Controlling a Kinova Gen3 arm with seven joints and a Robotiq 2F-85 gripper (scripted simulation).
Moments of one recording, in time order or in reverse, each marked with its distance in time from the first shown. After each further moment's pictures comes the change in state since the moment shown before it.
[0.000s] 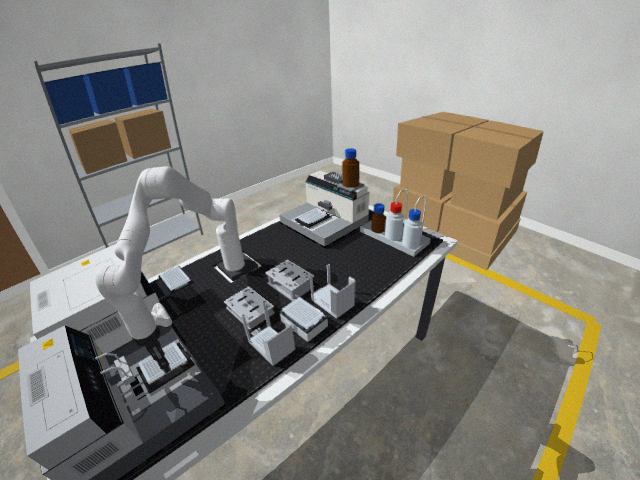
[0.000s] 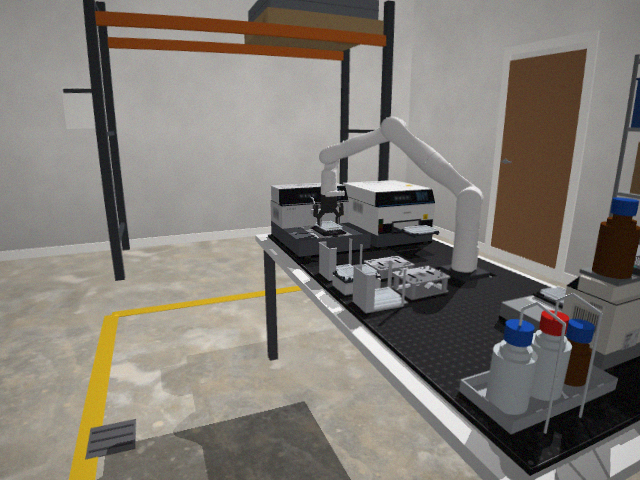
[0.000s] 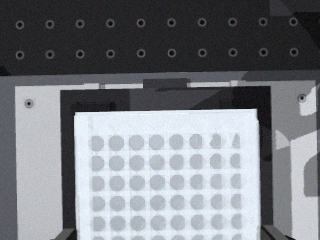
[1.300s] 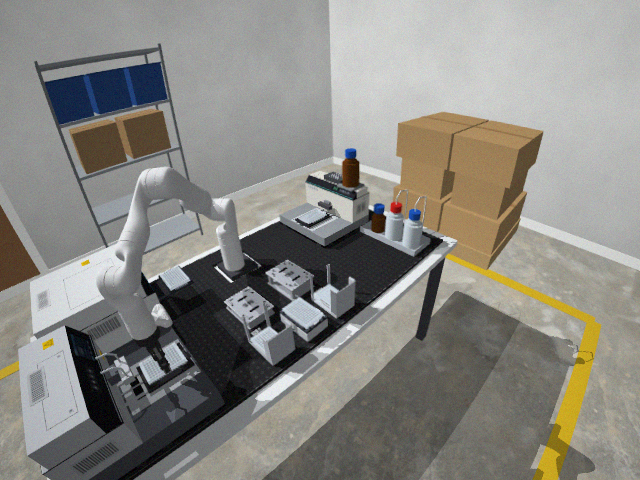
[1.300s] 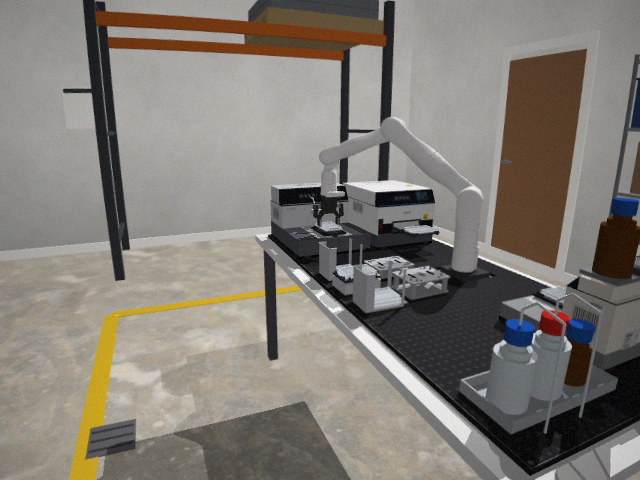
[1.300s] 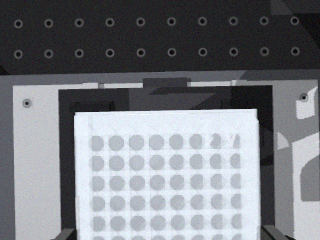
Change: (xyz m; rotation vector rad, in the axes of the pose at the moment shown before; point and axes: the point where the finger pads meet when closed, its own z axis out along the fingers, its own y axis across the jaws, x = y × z) arm 0.000 0.000 0.003 0.000 0.000 0.000
